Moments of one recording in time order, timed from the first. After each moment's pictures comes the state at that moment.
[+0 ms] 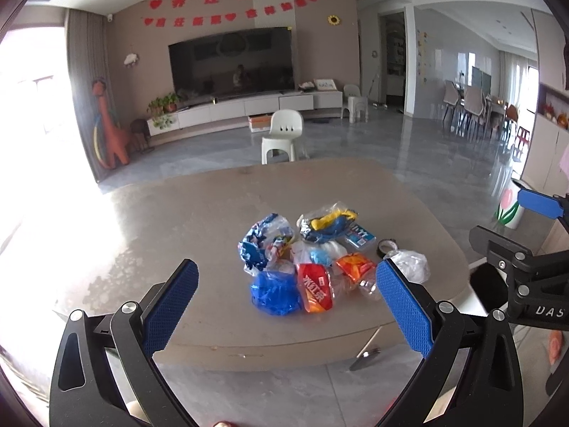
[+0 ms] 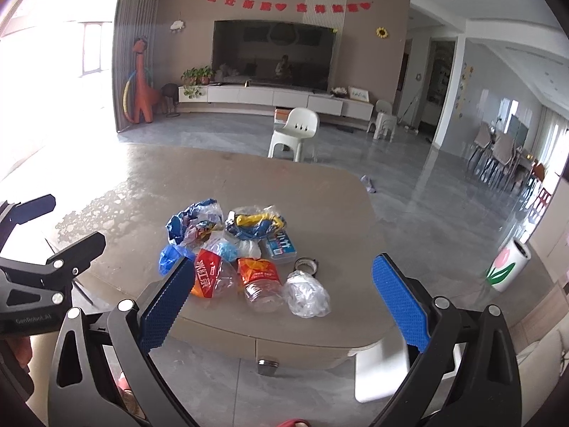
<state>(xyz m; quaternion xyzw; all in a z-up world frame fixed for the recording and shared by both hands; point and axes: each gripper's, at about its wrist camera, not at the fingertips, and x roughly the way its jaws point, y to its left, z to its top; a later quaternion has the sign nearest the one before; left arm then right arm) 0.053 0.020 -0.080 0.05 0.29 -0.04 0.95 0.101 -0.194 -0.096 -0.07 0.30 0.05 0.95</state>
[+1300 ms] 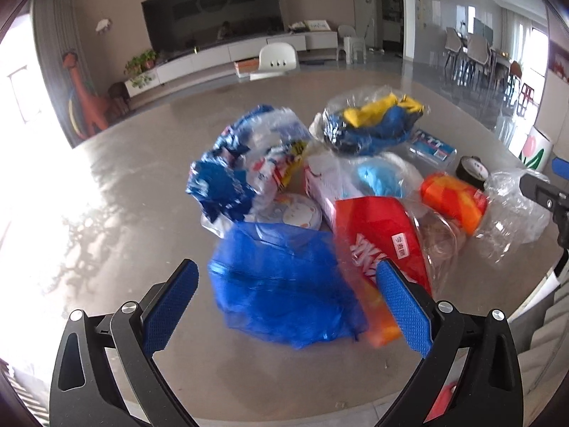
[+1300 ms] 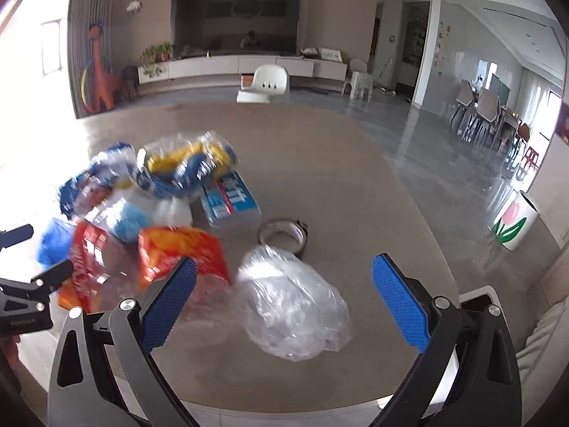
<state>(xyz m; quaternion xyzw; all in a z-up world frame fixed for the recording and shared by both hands) 0.214 0.024 -0.291 0.08 0.39 -0.05 0.91 0.228 -0.237 -0.270 -0.05 0.35 -0.03 0.93</state>
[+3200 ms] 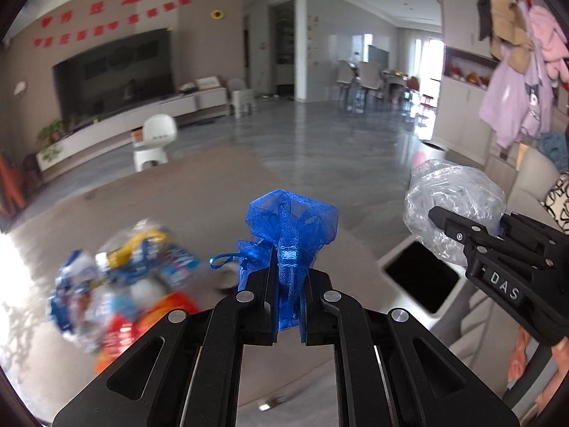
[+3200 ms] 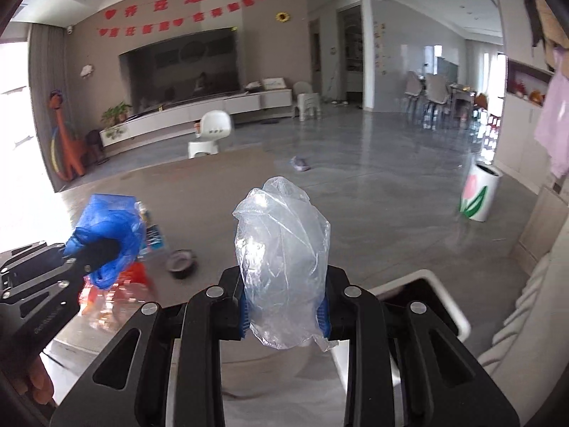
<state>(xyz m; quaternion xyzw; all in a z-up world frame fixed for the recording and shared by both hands) 0.160 -0.211 -0.194 0.09 0.29 -0.26 0.92 0.142 -0.382 -0.190 0.05 0.27 -0.11 0.96</state>
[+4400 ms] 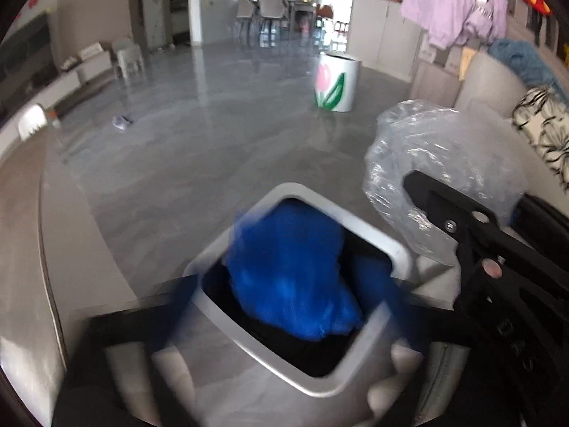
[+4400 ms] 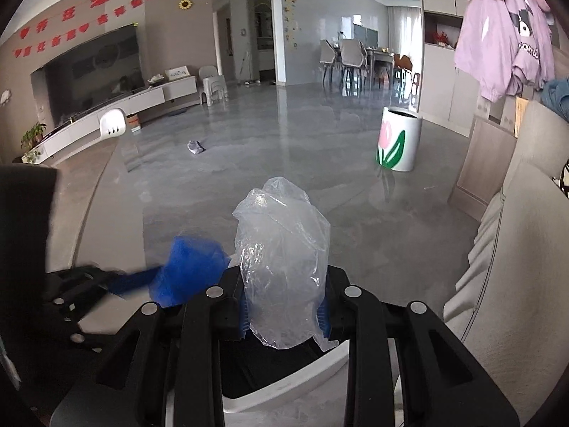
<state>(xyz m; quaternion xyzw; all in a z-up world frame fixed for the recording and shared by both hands) 0.169 -0.519 -0.360 0.18 0.37 -0.40 0.82 0.114 -0.595 -0.324 0.10 0.30 -0.26 0.91</state>
